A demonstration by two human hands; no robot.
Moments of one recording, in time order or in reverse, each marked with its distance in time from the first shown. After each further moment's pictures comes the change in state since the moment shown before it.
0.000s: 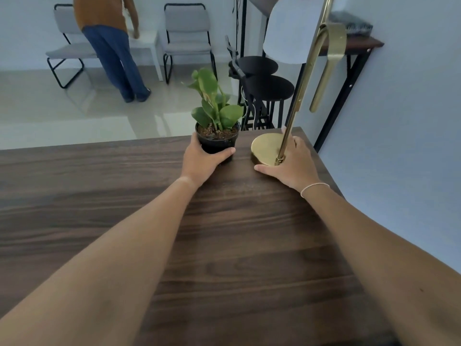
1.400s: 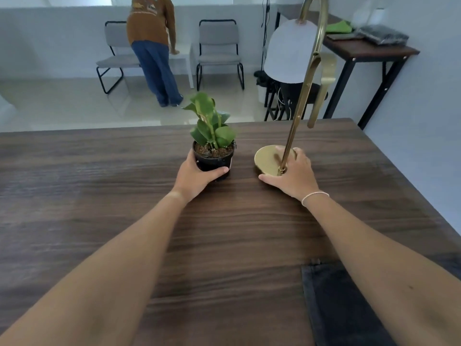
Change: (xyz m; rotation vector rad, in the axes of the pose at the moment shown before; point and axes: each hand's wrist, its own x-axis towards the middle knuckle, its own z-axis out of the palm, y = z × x) left_hand -0.112 -0.061 -0.206 0.042 -0.025 -0.009; right_hand -0.133 -0.143 0.070 0.082 -0.025 -0.064
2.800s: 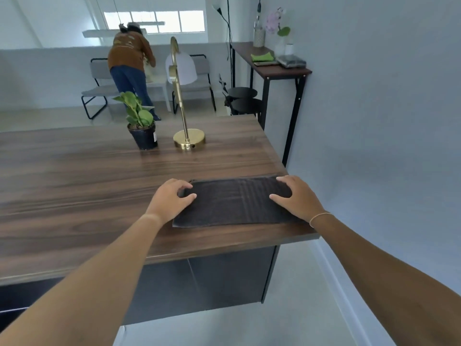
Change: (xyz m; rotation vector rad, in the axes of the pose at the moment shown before) left_hand -0.281 0.082 0.129 0.560 -0.079 0.176; right_hand -0.272 0.190 -0.202 -0.005 -0.038 -0.051
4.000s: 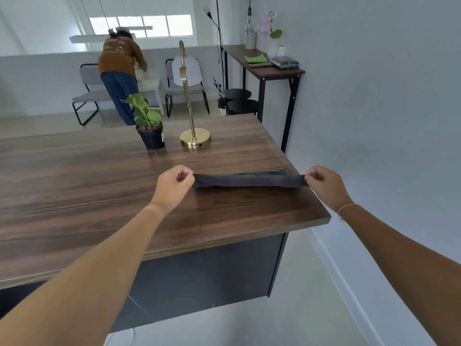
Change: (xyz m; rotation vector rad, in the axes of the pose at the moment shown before) left_hand -0.020 0.007 -0.041 -0.384 0.117 0.021; right_hand -0.045 -0.026 -0.030 0.277 0.278 0.139
